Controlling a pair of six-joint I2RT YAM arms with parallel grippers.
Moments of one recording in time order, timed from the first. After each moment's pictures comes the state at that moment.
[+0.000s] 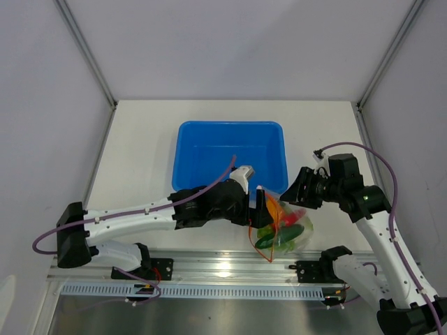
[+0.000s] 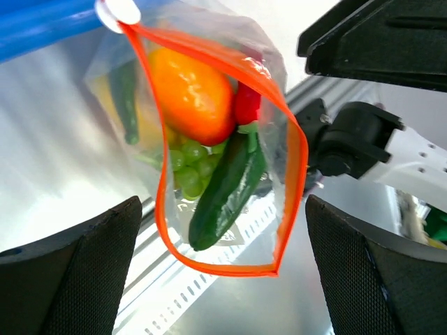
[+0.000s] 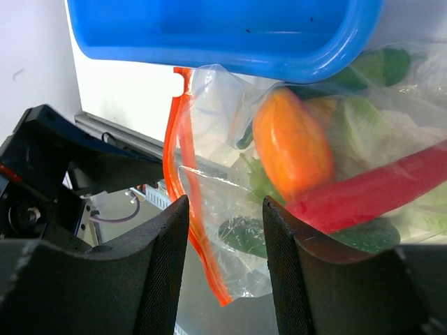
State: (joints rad) left arm -1.22 1.30 1.03 -0.34 -0.07 -0.91; right arm 0.30 0.84 0.95 -0.91 -0.48 0.59
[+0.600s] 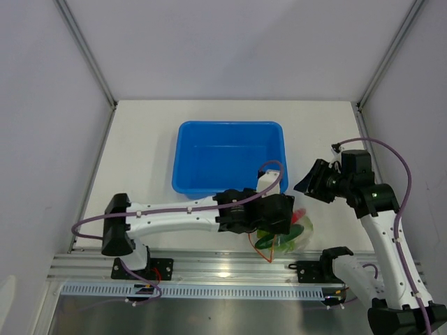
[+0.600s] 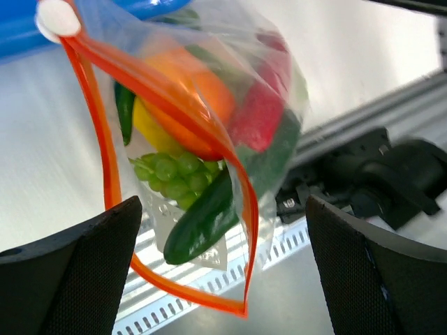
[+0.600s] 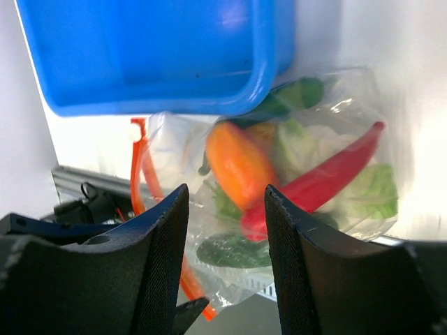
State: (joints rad) left arm -1.40 1.62 1.49 -0.75 -0.41 -1.00; right arm 0.19 0.85 1.02 -0.96 -0.33 0.57
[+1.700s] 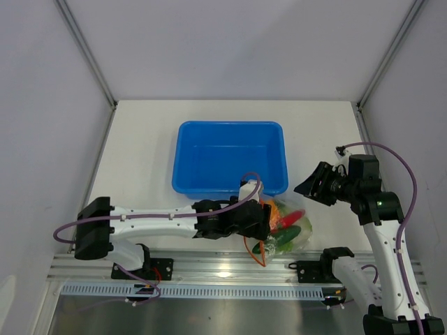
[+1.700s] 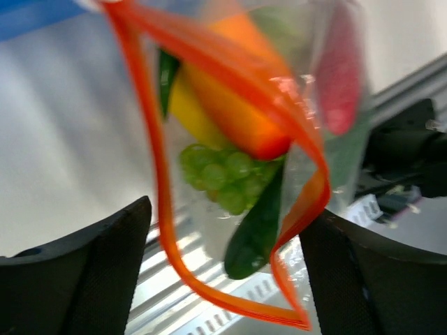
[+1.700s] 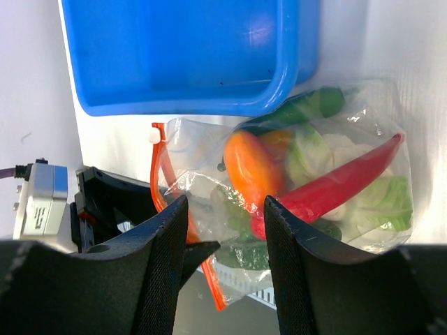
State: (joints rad) left arm -1.36 1.47 1.09 -0.49 -0.35 -0.94; right arm 0.09 0.78 1.00 -0.97 -0.46 0.54
